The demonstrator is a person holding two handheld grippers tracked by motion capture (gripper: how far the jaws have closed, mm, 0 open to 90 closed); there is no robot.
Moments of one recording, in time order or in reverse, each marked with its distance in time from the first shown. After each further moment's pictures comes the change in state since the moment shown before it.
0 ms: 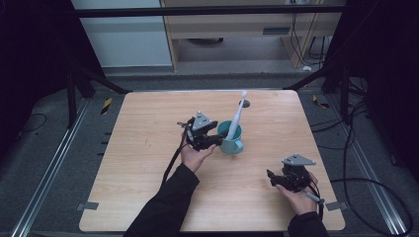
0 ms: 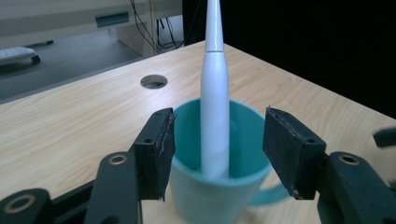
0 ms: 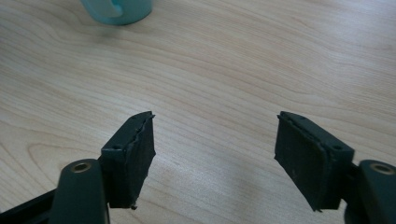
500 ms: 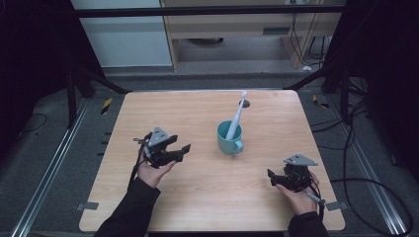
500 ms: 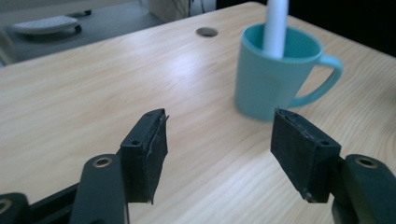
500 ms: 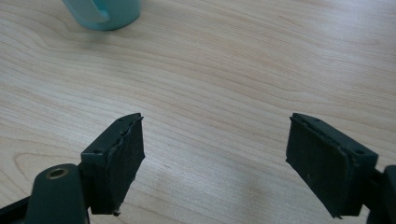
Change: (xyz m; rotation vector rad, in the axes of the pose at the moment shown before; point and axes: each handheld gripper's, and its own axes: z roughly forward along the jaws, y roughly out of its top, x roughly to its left) left arm 0.041 -0.051 -0.106 0.089 0.121 -0.032; right arm -0.004 -0.003 0.002 -0.014 -0.023 0.033
